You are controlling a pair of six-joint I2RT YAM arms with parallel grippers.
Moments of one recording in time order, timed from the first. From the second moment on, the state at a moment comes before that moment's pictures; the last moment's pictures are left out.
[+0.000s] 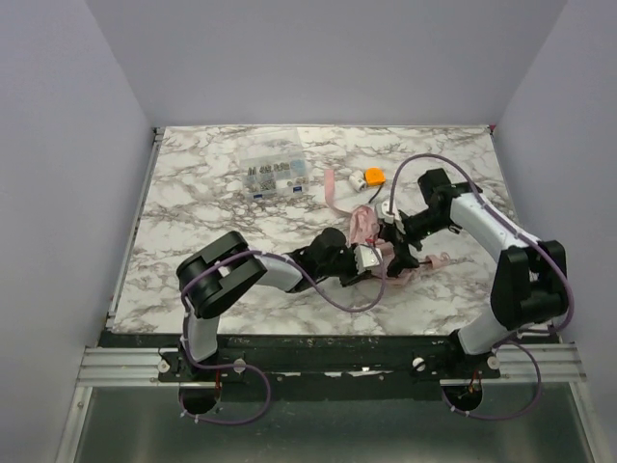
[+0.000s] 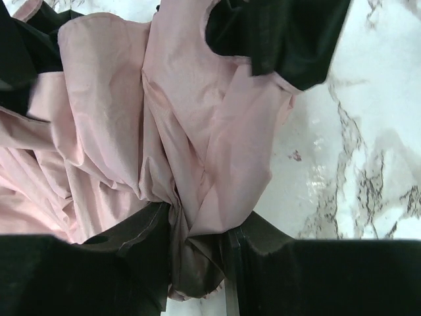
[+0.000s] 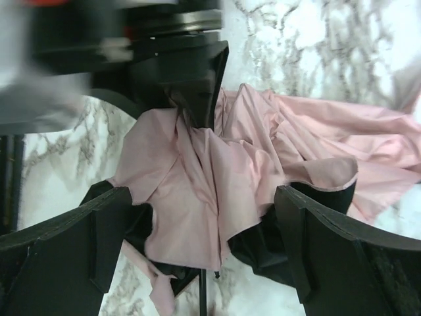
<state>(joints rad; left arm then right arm) -0.95 1.89 0.81 0.60 0.37 0.33 0.21 1.63 1.15 -1.05 -0.85 -1.41</state>
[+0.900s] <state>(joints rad) -0.73 2.07 1.10 0.30 0.89 -0.05 0.18 1.48 1.03 -0.66 -0.83 -1.40</state>
